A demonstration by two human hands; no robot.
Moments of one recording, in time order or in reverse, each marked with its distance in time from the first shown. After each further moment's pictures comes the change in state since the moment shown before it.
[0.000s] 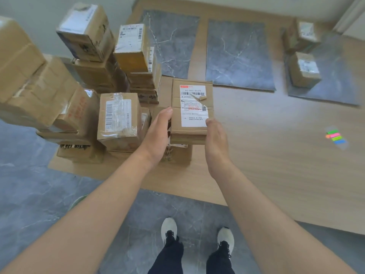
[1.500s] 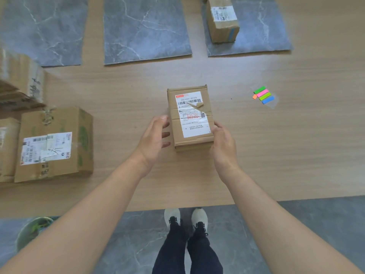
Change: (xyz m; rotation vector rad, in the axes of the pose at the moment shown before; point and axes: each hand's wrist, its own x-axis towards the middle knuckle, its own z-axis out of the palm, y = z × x) left_hand 0.073 -0.097 0.297 0.136 -0.096 -0.206; right_hand 0.123 0.114 -0.319 0.086 0.179 0.043
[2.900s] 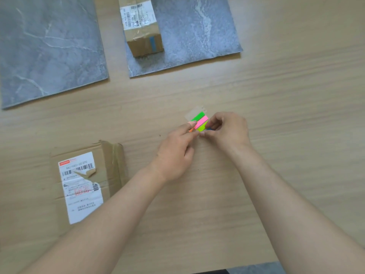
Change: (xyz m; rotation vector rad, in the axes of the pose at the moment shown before) left_hand 0.169 0.010 0.272 0.987 -0.293 0.518; right_hand 0.264 -0.045 -0.203 -0.789 -0.037 -0.159
